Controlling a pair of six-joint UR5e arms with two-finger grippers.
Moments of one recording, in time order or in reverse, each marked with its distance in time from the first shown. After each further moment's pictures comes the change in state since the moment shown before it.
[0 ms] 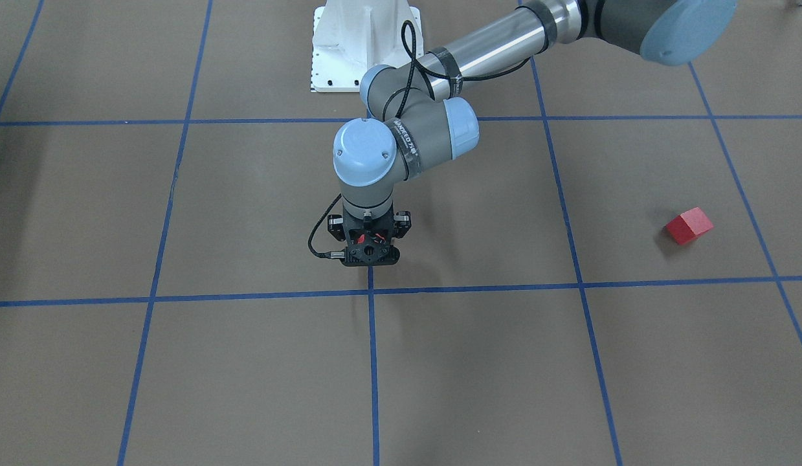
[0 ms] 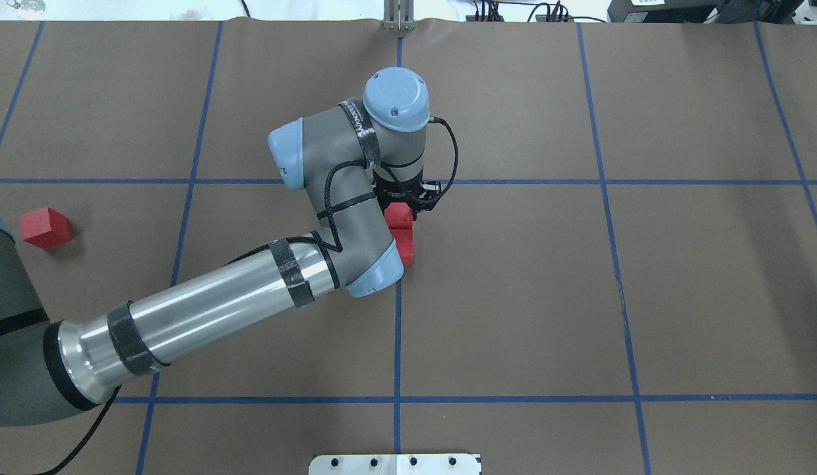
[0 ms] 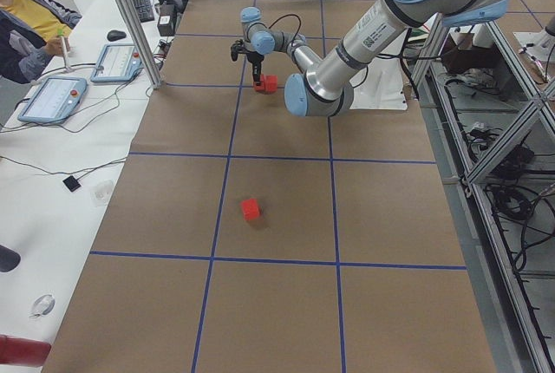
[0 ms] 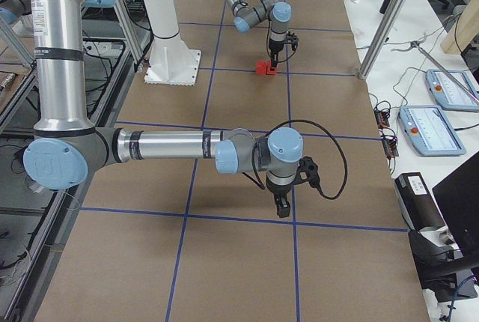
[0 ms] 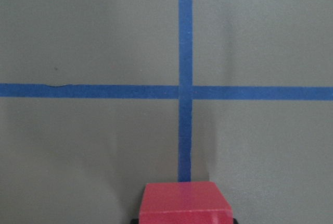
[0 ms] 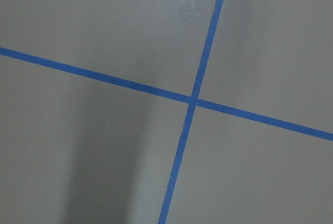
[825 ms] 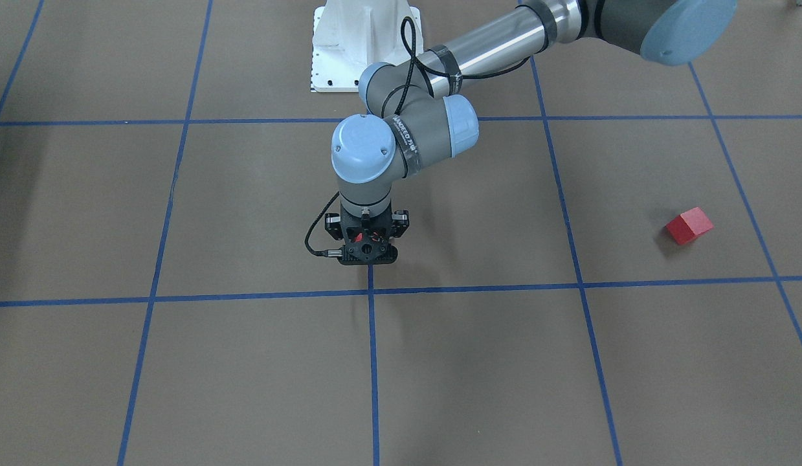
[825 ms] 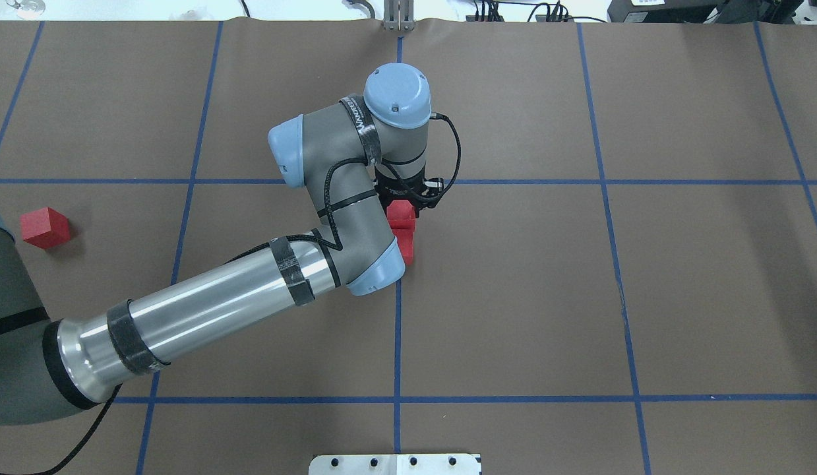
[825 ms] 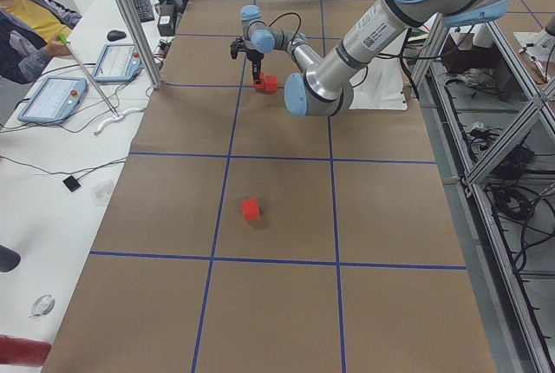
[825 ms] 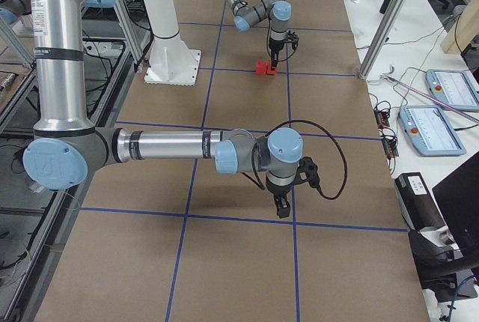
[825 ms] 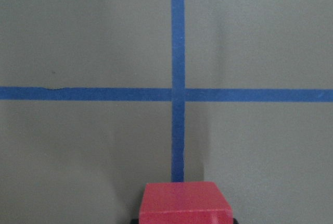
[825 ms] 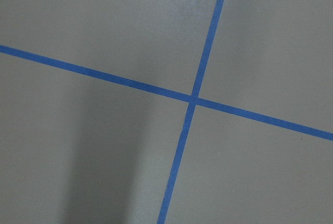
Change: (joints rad) left arm -0.003 -0.002 -0.010 0.000 0.000 0.000; right arm 0.000 -0.001 -0.001 -0.001 0.000 -0.005
